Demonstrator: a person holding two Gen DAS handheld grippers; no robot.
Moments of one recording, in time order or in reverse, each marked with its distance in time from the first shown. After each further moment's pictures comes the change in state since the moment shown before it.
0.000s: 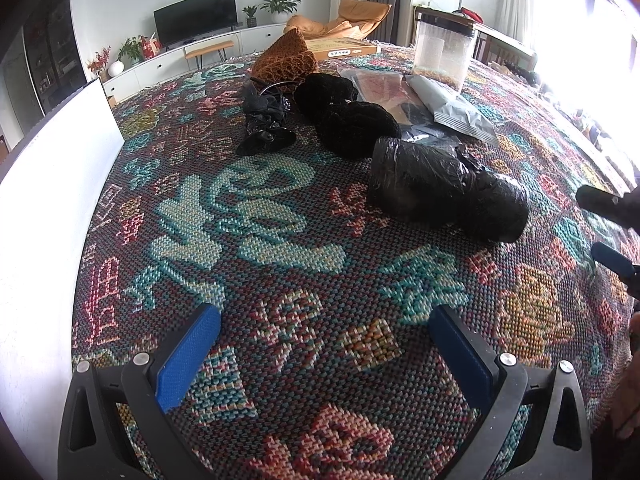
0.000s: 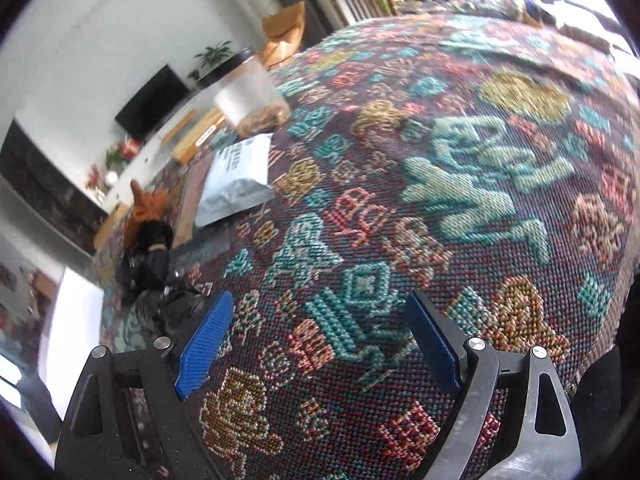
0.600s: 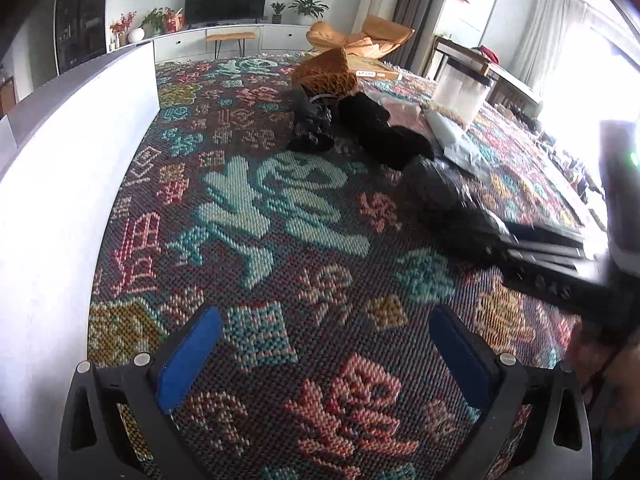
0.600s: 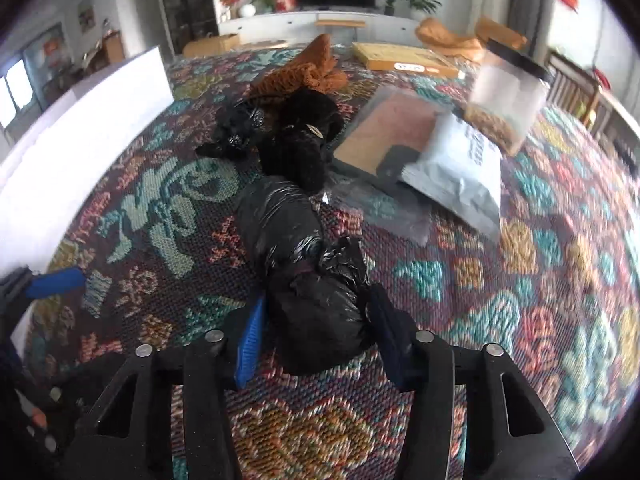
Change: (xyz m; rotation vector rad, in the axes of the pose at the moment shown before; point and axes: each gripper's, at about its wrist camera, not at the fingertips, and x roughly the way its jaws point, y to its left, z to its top) left arm -0.035 0.040 -0.006 -0.199 -0.041 -0.102; right arm 0.050 0.124 -0.039 -0.749 0.210 0.084
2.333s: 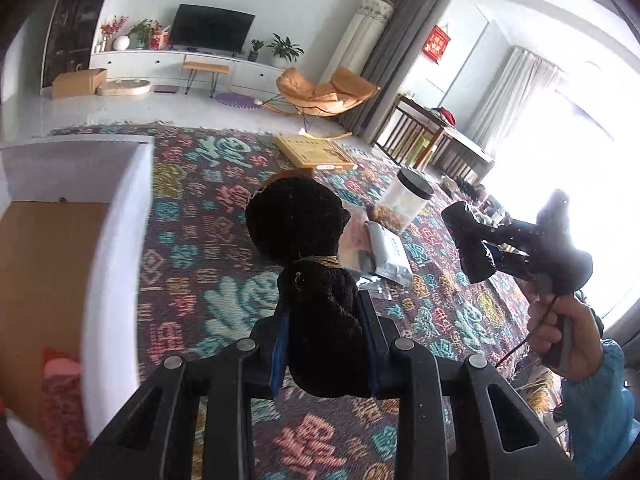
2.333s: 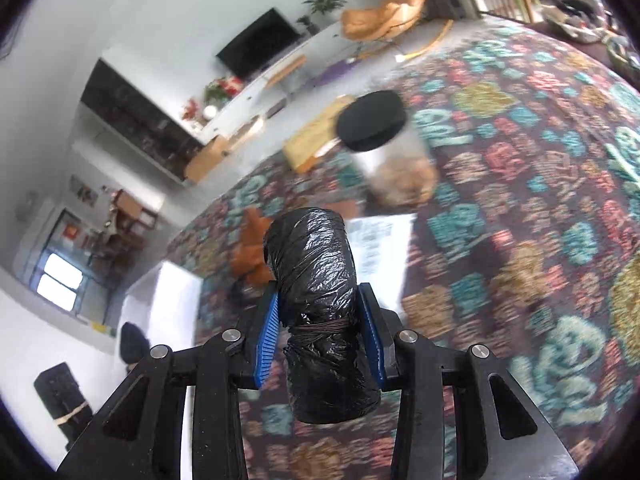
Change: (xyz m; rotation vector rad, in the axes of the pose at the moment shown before) left arm -0.118 0.049 0.071 -0.073 -0.151 -0.206; right arm -0.085 -0.083 0.109 0.356 -0.068 0.380
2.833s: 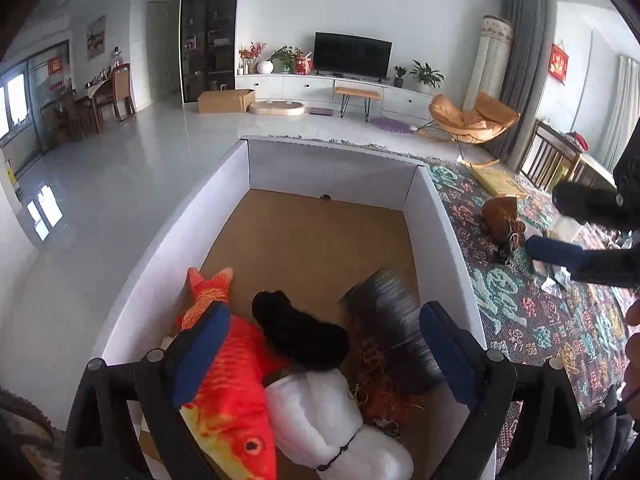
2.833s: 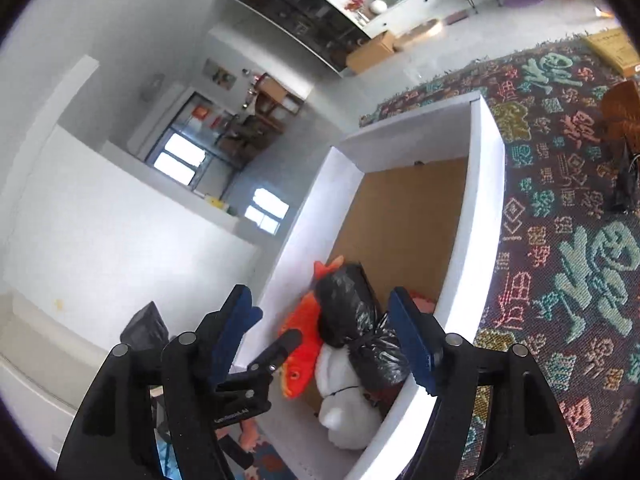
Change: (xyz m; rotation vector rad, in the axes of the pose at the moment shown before) left arm -0.139 0.140 -0.048 -0.090 -0.099 0.526; right arm 0.133 0.258 -0.138 -0.232 0.303 0.369
